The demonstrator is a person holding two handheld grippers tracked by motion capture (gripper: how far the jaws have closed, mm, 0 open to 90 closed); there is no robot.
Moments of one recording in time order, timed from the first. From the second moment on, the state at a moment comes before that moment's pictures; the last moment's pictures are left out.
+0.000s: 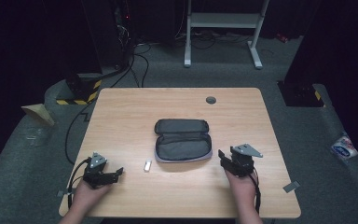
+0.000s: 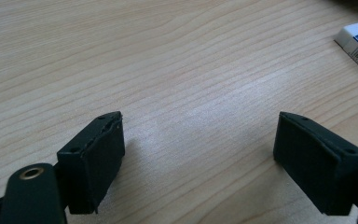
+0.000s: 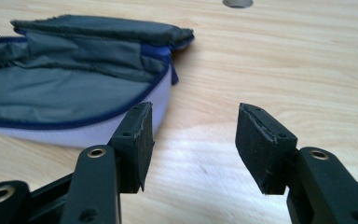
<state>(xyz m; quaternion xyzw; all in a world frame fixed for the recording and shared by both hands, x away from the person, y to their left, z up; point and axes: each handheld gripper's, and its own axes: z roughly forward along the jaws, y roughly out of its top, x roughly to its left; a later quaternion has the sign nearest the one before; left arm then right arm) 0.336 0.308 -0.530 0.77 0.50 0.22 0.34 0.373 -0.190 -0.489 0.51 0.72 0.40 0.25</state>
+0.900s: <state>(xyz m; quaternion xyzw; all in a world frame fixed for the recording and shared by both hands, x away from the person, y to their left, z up) 0.335 0.307 -0.529 0.75 0.53 0.24 0.33 0.352 -0.220 -0.523 0.52 0.76 0.32 0.23</state>
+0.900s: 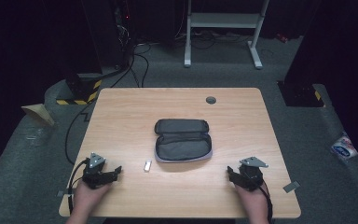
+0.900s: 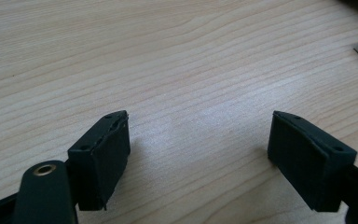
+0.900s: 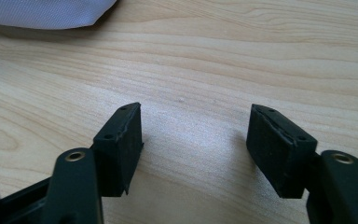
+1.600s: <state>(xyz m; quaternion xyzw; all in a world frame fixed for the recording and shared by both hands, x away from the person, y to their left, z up) 0.331 0.294 -0.520 0.75 0.51 0.24 0.34 0.352 -0.220 -0.523 0.53 0.75 0.32 0.23</state>
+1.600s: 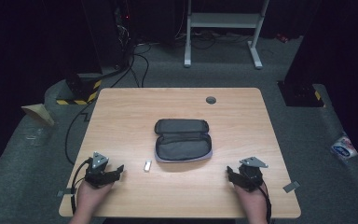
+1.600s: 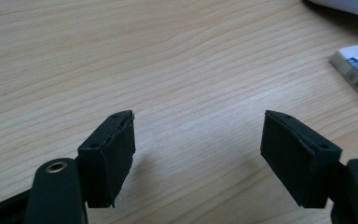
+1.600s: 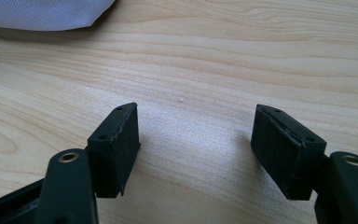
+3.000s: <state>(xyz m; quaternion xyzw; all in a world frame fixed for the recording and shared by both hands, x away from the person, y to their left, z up) 0.331 0.203 -0.518 0.80 0.43 0.19 0.37 0.351 -0.218 -0.523 0.53 0.75 0.32 0.24</state>
